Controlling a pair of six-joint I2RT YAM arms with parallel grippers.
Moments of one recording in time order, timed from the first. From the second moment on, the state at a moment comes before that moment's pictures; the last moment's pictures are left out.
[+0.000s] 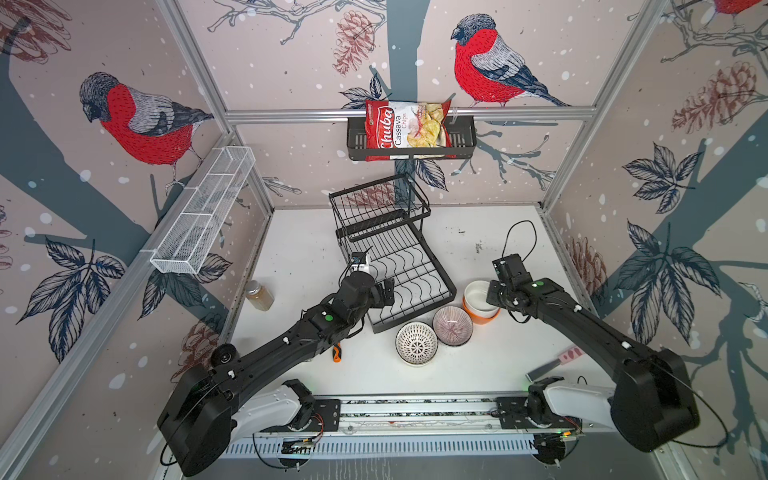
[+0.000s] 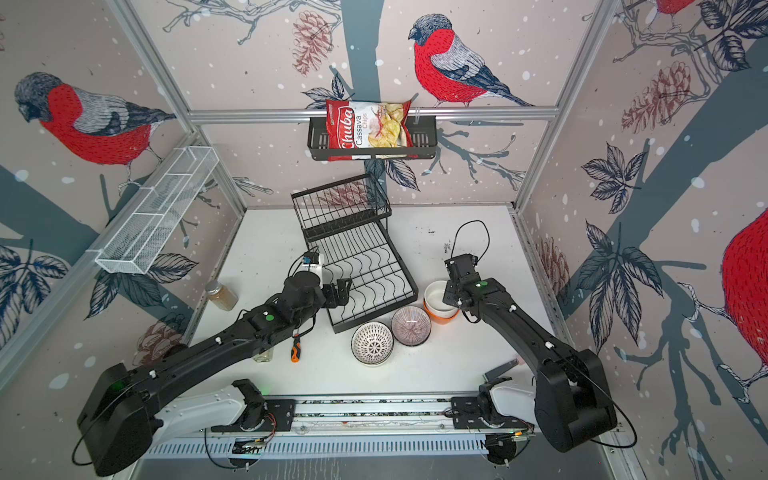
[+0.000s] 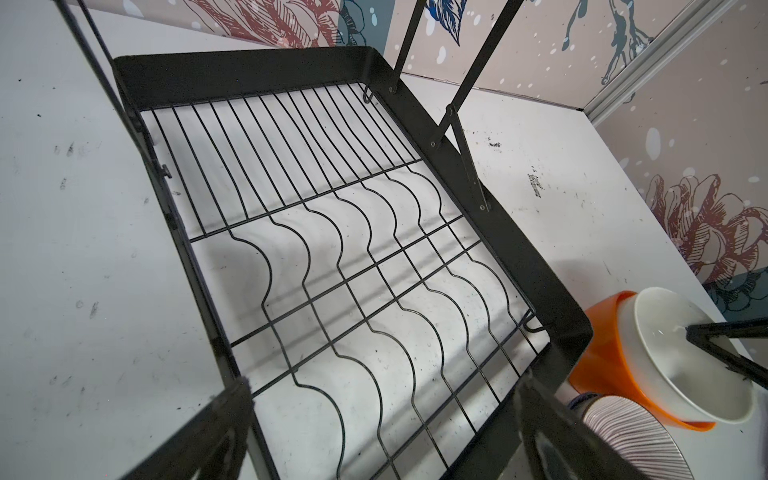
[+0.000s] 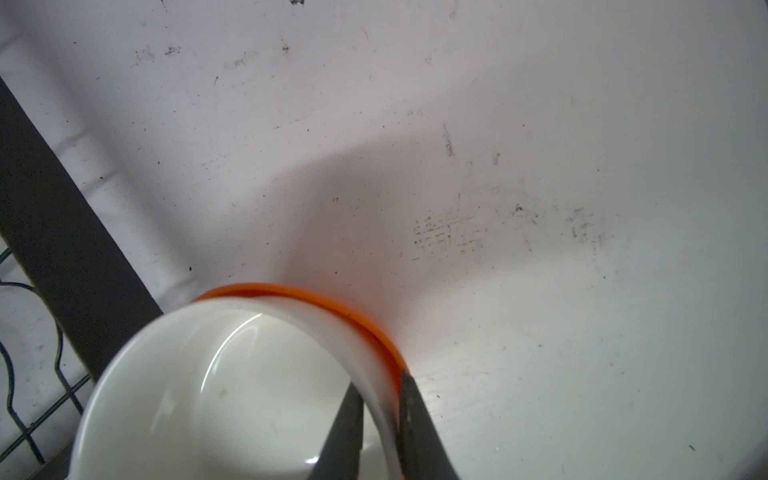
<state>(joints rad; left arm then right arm) -0.72 1.12 0.68 -0.11 -0.26 -0.54 0.39 1.24 0.80 -0.65 0.23 0.55</state>
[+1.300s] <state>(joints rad) -0.78 1.21 0.77 -0.07 -0.19 -0.57 0.48 1.15 0.95 -0.63 0.18 0.45</state>
